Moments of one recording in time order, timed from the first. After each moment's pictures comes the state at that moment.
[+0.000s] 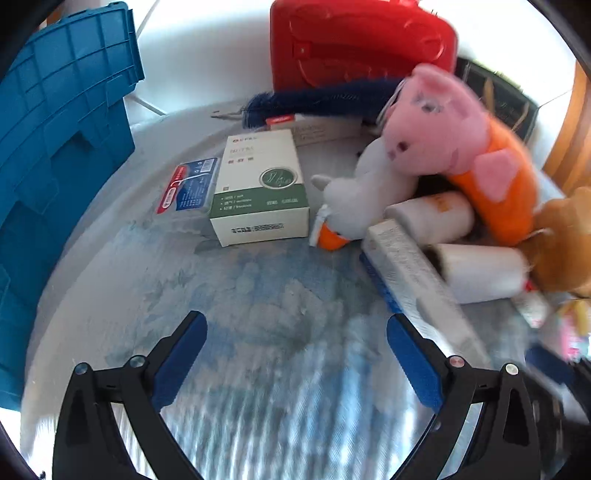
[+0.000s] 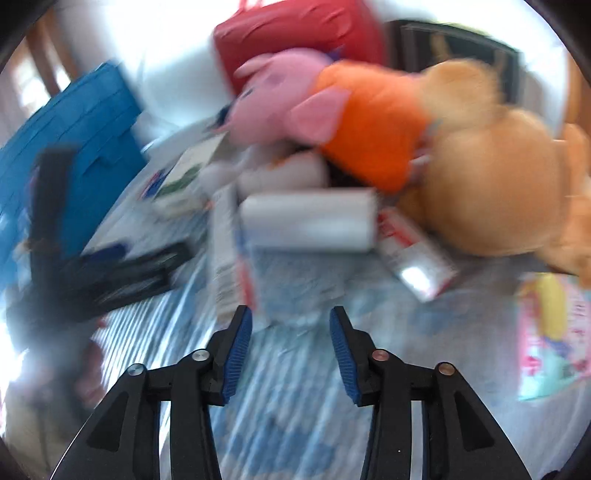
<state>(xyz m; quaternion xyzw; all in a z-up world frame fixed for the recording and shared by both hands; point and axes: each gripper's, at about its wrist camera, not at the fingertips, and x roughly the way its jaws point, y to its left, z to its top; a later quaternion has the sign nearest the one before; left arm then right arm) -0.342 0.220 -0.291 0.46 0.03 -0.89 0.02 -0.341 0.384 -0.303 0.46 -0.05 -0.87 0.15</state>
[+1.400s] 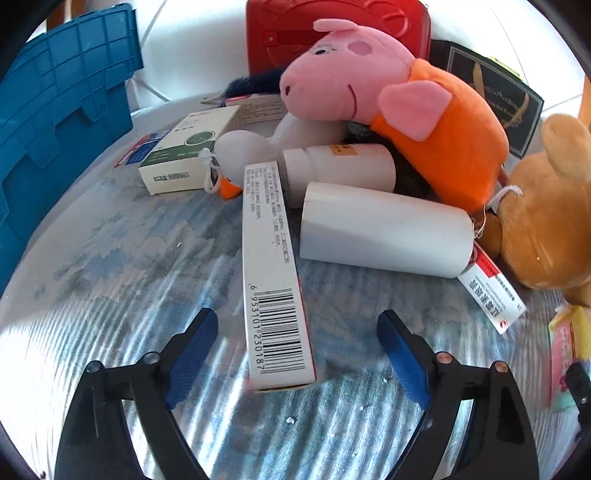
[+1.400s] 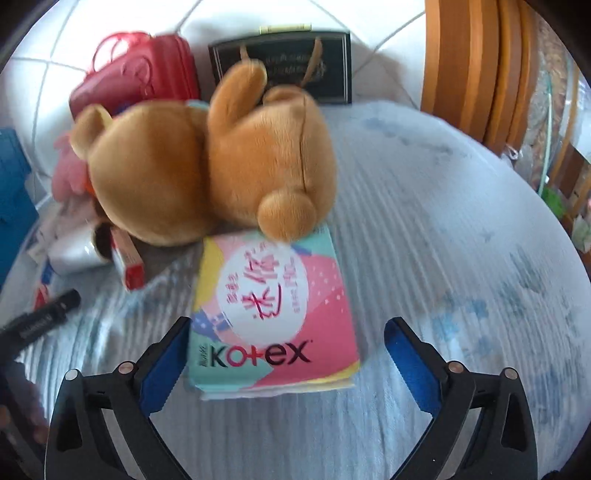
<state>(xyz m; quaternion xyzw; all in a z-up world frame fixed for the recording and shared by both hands) -0.372 0.307 -0.347 0.44 0.06 -0.89 0.10 -0.319 0.575 -0.313 0.42 -0.06 -0.90 -0.02</state>
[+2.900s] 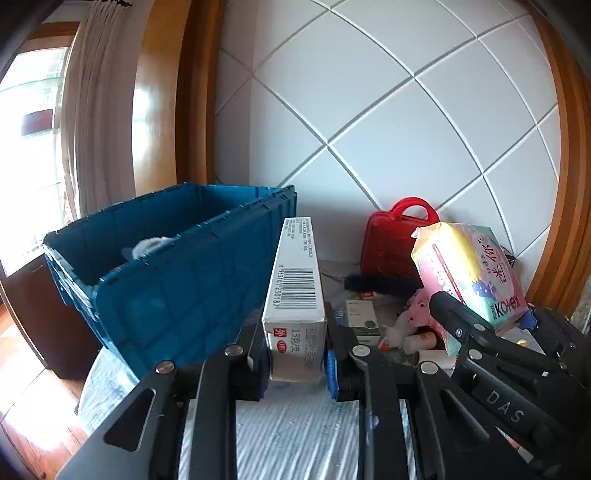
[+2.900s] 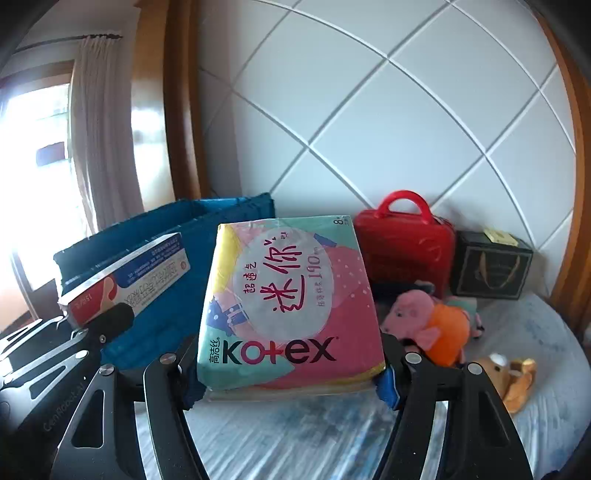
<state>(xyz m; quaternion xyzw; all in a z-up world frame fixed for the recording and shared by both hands) -0.101 0.078 -0.066 0.20 0.05 -0.97 0.14 -0.148 0.238 -0.031 0.21 0.01 -0.95 0.25</state>
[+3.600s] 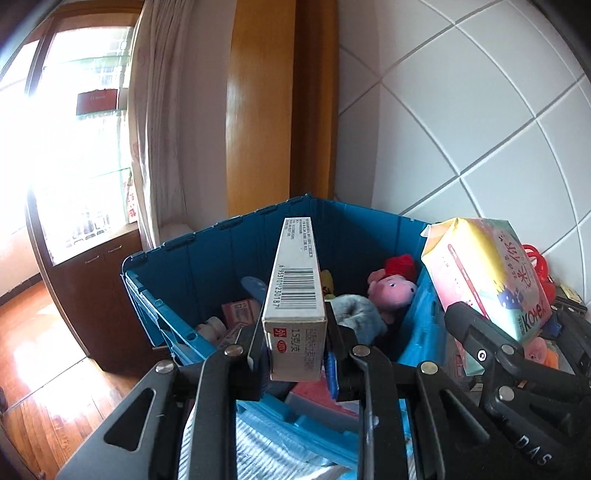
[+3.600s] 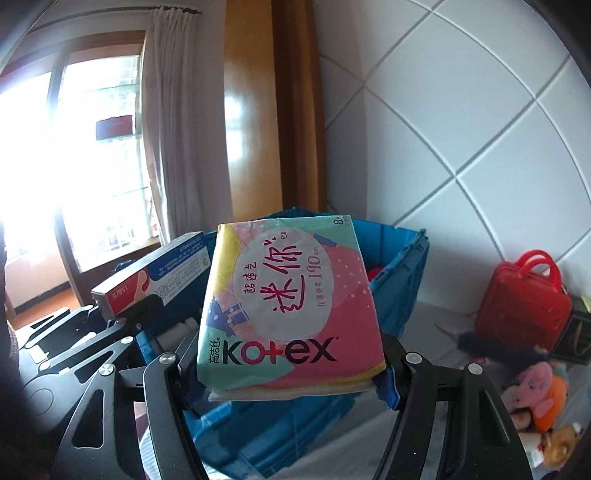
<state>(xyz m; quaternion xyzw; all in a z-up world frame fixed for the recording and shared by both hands) -0.114 -0.195 -0.038 0.22 0.09 -0.93 0.27 -0.157 -0.050 0.017 0.21 0.06 -0.90 0.37</state>
